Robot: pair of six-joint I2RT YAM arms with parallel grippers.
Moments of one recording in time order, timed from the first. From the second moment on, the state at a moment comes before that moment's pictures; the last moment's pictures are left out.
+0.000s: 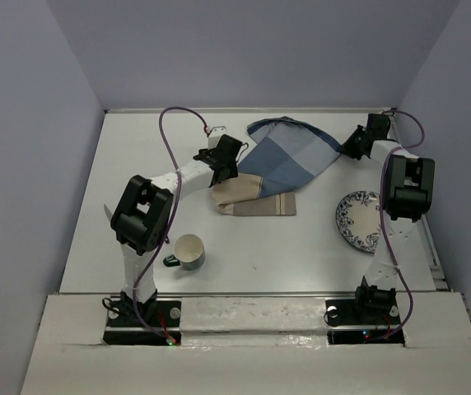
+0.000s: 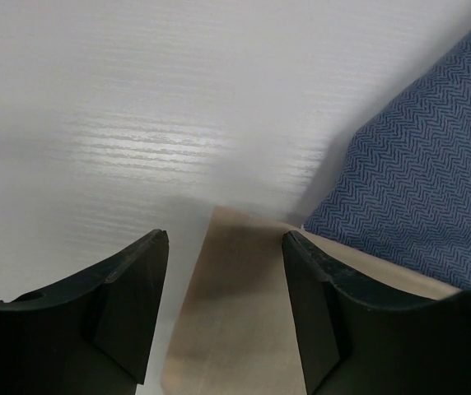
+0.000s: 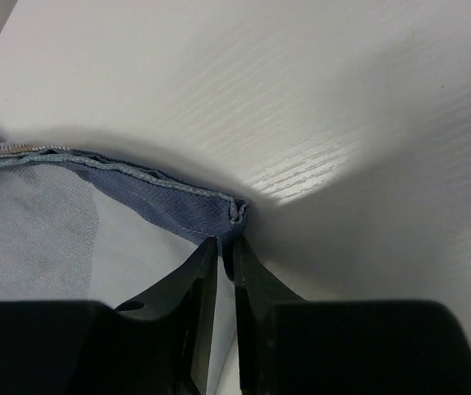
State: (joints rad) left arm -0.58 1.94 1.38 -0.31 -0.47 -0.56; right arm -0.16 2.24 1.62 -0.14 -0.22 0.60
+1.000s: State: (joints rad) left arm -0.58 2.00 1.33 -0.15 -0.45 -0.55; right arm -0.16 2.23 1.53 -0.01 -0.31 0.63
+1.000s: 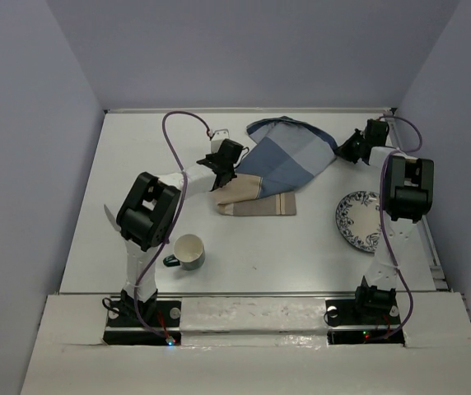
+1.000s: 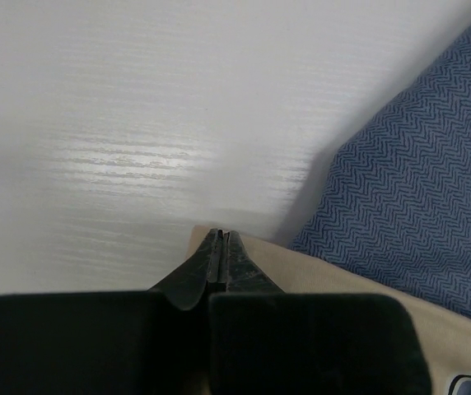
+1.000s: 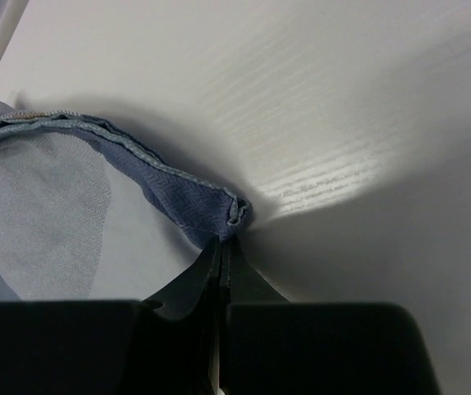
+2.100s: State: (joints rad) left arm -0.55 1.88 1.35 -0.25 -0.30 -0.59; right arm -0.17 1.63 0.81 0.18 -0.10 0.66
